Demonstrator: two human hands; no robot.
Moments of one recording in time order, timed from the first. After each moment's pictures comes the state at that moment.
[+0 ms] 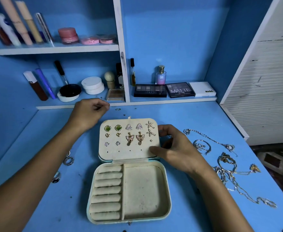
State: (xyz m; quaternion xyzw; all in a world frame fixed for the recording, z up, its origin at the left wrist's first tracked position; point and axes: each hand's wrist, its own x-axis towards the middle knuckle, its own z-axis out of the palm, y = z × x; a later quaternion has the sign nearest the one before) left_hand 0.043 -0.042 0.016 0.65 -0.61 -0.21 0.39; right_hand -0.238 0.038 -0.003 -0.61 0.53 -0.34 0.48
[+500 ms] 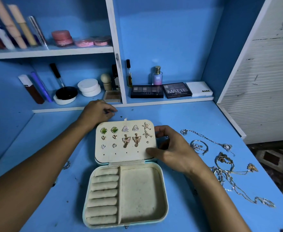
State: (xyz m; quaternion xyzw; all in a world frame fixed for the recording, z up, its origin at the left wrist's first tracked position) left_hand 0.041 -0.089 -0.008 0.60 -0.76 -0.07 0.24; right_hand -0.239 0.035 -0.008 -0.61 0.53 -0.33 0.49
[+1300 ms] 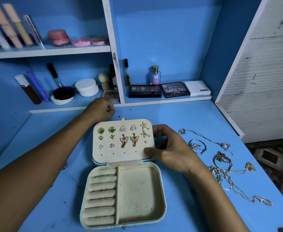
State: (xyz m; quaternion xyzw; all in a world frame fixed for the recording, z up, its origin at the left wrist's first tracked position) left_hand 0.026 -0.104 -0.001 0.63 -0.75 -0.07 0.17; right_hand -0.241 0.034 -0.009 -0.61 0.52 -0.34 0.49
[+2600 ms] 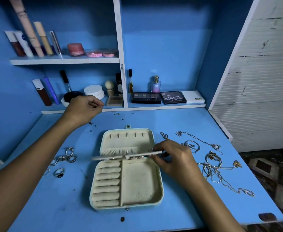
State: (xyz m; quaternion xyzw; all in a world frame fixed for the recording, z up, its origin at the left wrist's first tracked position) left_hand 0.052 -0.025 0.052 0.65 -0.66 -0.15 0.36; right_hand -0.250 0.067 -0.035 -0.78 0.40 -0.47 0.09
